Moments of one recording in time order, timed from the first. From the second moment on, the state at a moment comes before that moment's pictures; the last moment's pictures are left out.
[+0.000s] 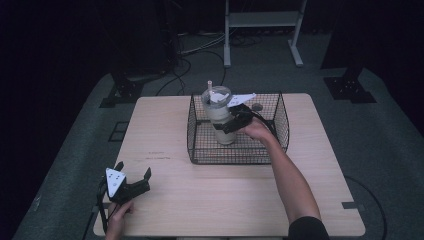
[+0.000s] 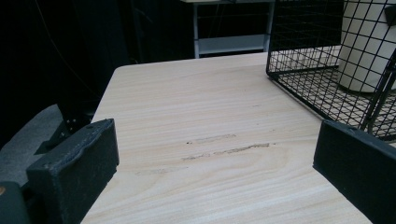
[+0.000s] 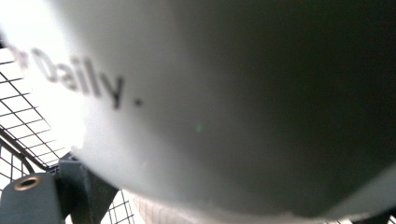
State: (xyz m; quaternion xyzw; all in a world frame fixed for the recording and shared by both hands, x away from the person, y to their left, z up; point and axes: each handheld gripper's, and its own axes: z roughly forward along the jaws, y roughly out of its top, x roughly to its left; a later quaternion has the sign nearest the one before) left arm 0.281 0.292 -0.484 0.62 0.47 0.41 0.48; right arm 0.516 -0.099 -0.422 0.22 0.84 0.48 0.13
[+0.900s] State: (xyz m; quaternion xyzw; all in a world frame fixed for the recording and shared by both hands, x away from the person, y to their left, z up) left arm 0.281 0.293 -0.484 0.62 0.47 0.41 0.48; right arm 0.514 -0.108 -0.420 0.21 0.85 0.47 0.12
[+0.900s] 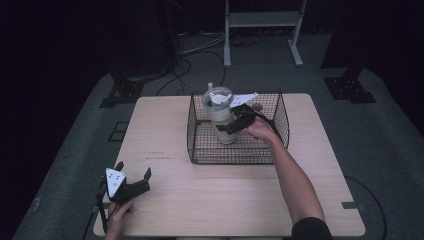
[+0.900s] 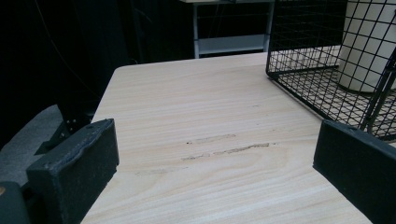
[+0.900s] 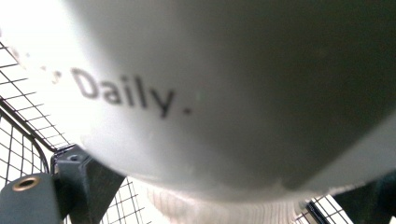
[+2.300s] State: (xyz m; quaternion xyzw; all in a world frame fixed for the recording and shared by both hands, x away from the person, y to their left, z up) left arm 0.282 0.292 -0.484 0.62 0.47 0.41 0.47; right arm 0.494 -0.146 -0.416 0.25 0.84 0.46 0.13
